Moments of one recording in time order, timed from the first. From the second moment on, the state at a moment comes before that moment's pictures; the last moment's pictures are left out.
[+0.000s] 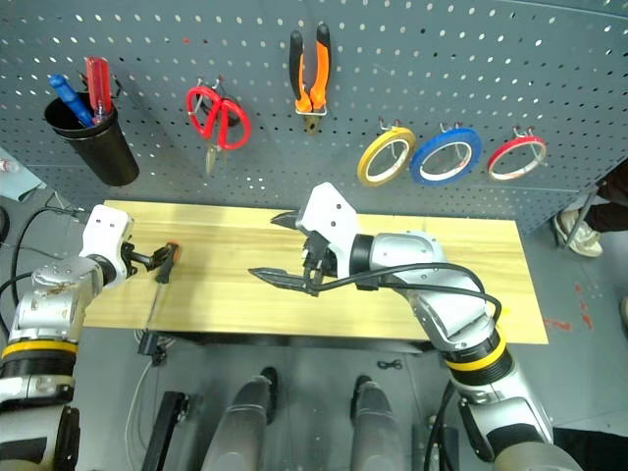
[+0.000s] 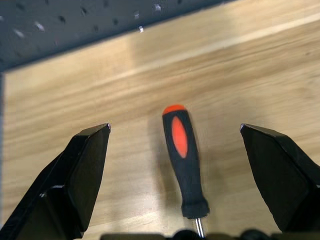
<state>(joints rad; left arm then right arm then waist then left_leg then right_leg) -0.60 0.69 0.15 0.48 -0.07 0.51 -0.54 -0.69 -0.47 0.30 -0.38 0.40 0.60 0.78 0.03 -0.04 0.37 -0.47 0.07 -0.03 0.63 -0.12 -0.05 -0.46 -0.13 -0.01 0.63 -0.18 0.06</state>
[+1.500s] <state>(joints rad) -0.62 0.59 0.37 -0.24 -0.37 0.61 -0.44 -0.89 -0.31 -0.08 -0.29 0.72 0.66 0.69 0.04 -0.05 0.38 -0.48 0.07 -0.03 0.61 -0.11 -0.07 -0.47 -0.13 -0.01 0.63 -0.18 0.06</state>
